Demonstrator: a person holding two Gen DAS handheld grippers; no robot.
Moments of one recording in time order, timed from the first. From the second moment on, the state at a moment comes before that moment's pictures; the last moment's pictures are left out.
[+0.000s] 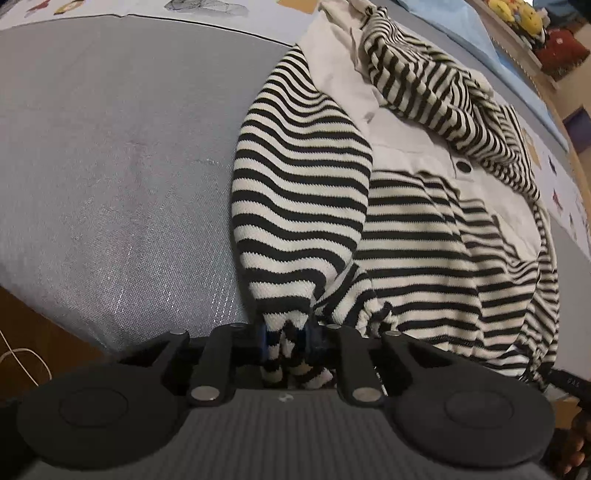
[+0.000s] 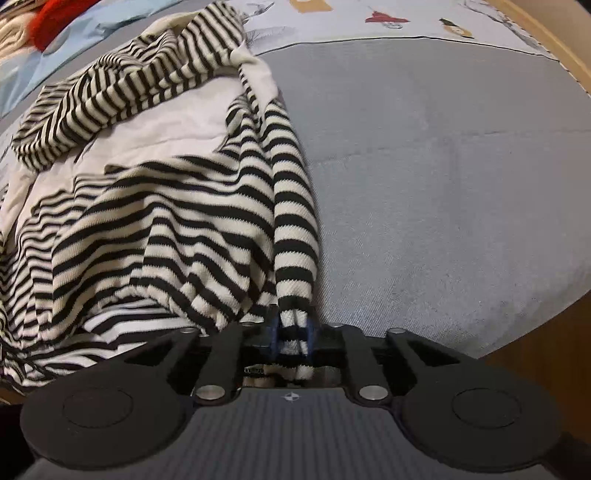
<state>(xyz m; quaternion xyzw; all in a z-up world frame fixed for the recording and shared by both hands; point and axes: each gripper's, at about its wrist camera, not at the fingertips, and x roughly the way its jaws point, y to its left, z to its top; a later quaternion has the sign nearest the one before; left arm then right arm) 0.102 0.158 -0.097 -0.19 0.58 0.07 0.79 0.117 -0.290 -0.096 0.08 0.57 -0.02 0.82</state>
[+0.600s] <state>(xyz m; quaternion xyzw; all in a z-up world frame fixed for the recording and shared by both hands) 0.087 0.138 -0.067 -0.15 0.52 0.05 0.84 0.099 -0.305 -0.065 0.11 0.50 0.01 0.86</state>
